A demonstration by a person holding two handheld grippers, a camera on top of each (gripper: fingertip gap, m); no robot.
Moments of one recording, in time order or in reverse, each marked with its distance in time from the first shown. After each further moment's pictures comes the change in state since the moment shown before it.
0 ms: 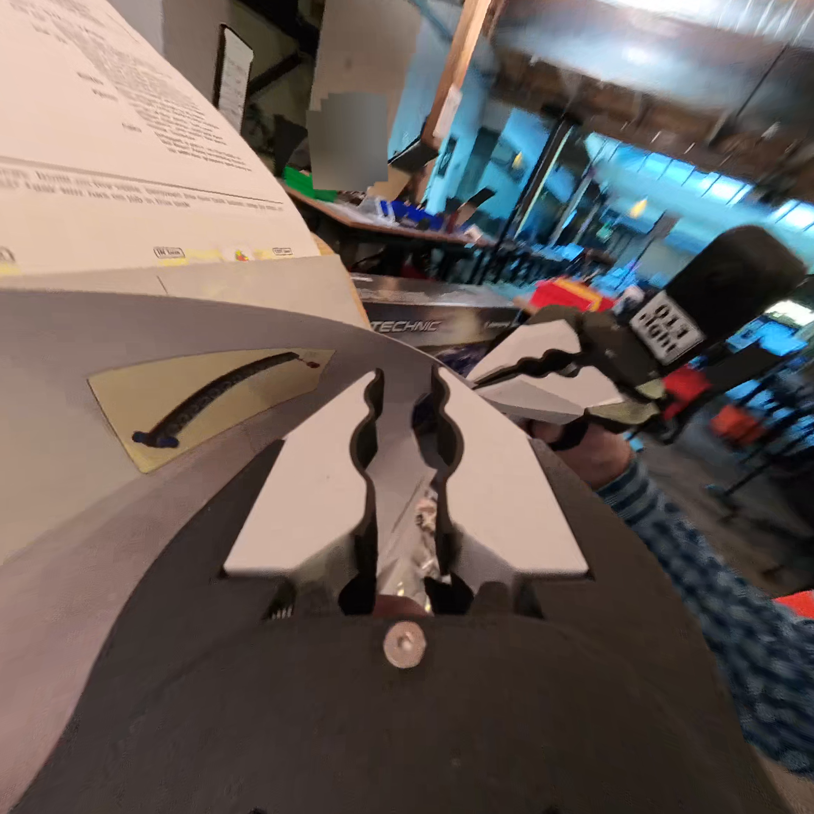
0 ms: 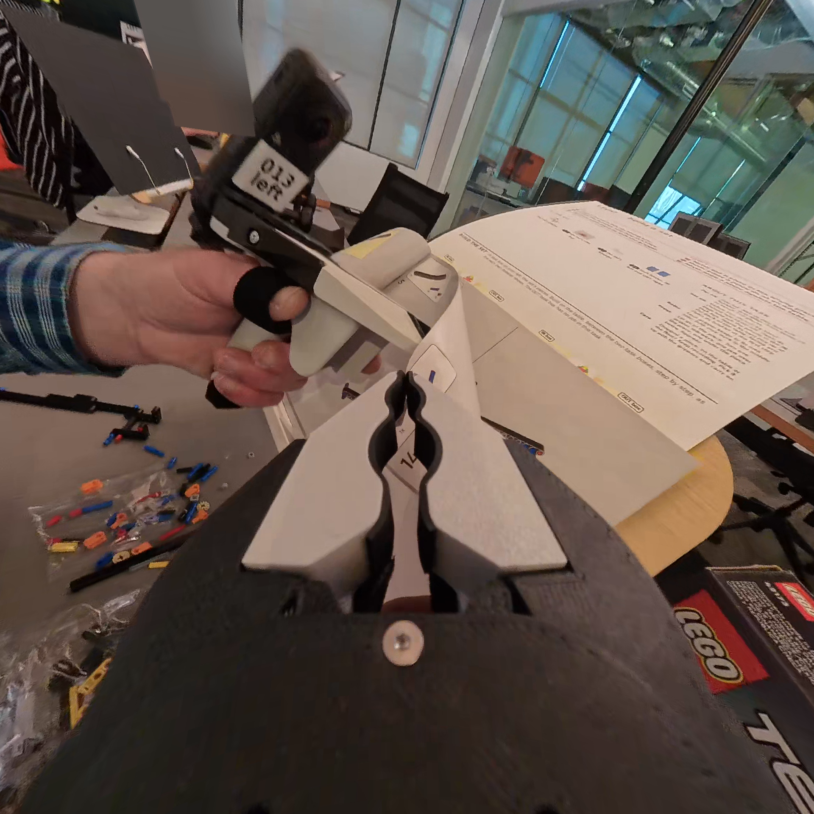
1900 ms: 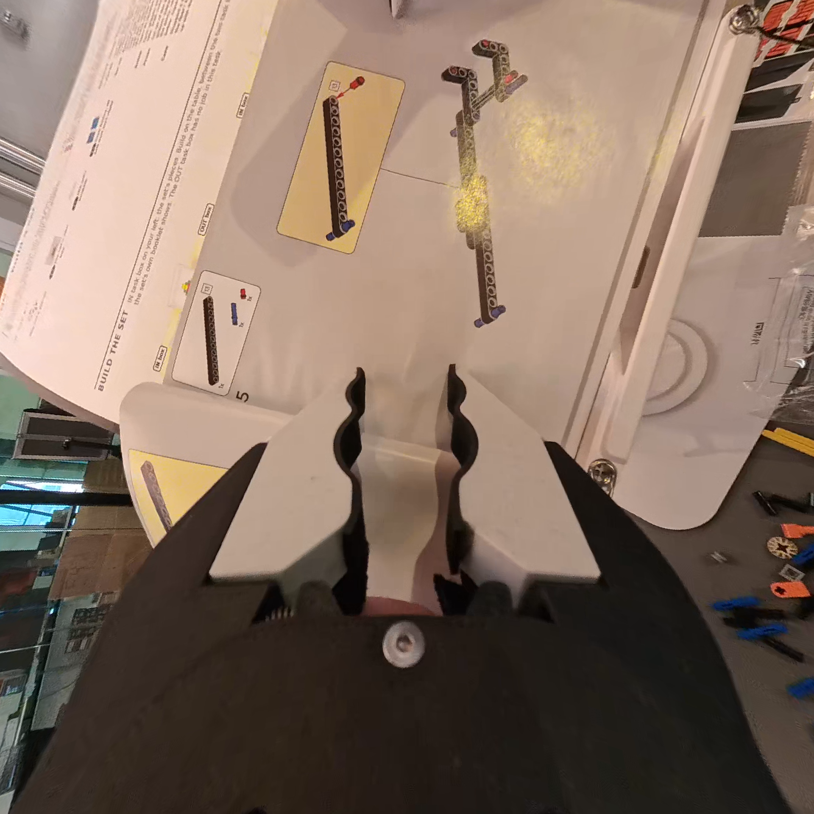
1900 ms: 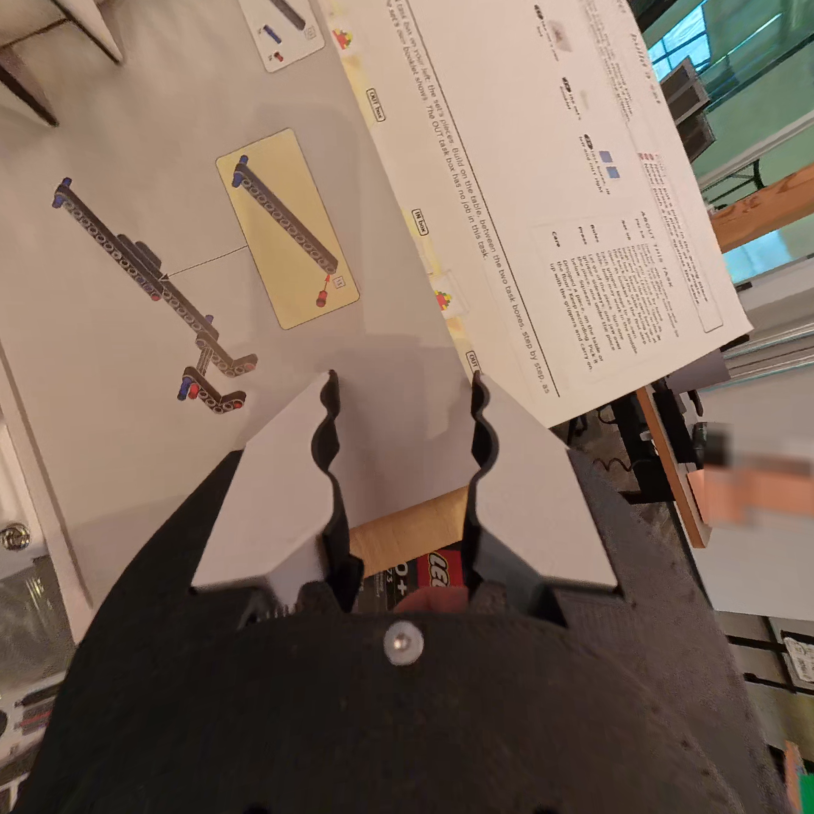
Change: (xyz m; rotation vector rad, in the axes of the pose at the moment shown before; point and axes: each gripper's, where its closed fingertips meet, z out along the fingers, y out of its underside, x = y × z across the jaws) left arm -0.096 0.046 -0.101 -0.580 -0.440 1.103; right arm 0.106 0.052 0.034 -0.504 0.114 -0.362
